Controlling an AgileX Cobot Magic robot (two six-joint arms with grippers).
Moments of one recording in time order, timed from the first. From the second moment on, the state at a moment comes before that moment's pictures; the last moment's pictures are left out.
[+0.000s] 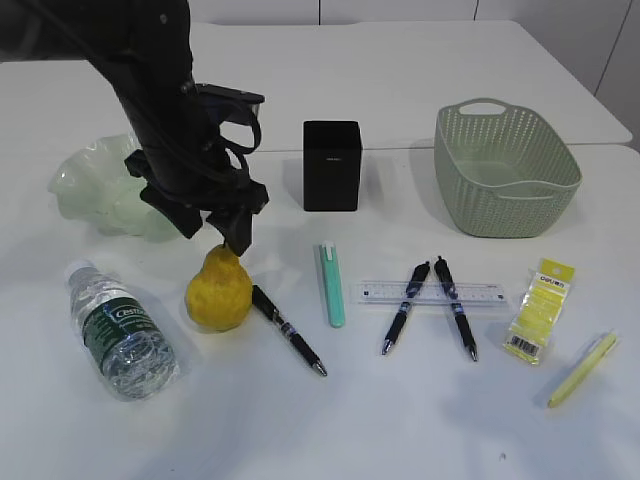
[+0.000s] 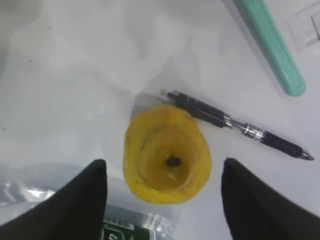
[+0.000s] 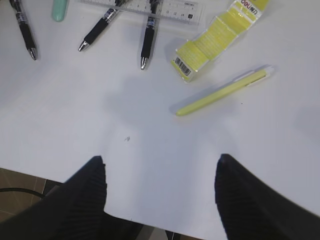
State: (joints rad) left arm -0.49 2.04 -1.65 -0.07 1.07 -0.01; right arm 0.04 0.98 -0.79 0.22 1.01 -0.21
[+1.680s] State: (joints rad) left arm -0.49 2.14 -1.66 -0.08 1.11 -0.01; right arm 0.04 0.98 -0.79 0.21 1.01 -0.21
